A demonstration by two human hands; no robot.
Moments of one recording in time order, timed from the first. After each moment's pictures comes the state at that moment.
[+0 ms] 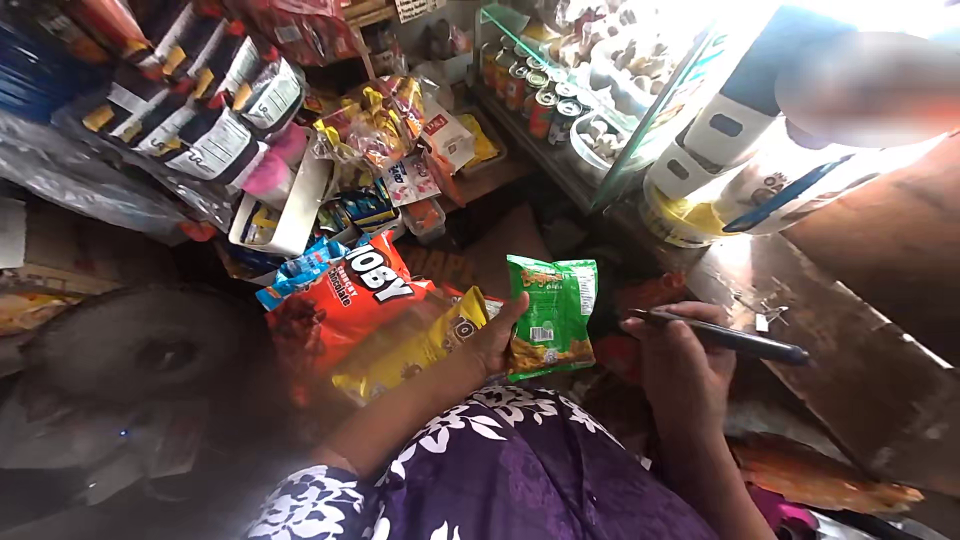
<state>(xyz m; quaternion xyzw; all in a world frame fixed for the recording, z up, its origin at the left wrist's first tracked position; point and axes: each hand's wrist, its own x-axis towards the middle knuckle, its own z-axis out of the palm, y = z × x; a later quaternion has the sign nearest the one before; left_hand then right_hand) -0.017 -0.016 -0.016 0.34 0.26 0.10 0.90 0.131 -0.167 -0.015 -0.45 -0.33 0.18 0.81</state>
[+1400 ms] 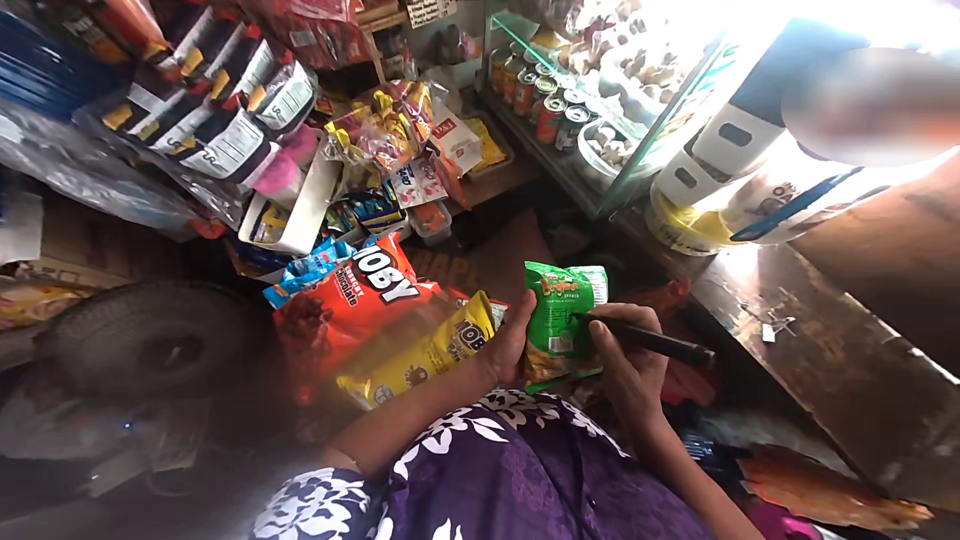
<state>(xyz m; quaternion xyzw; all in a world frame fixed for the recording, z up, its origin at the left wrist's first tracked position) -0.013 -0.024 -0.016 0.37 0.20 0.12 0.90 0.104 -0.133 -0.031 -0.50 -0.42 0.13 0.75</state>
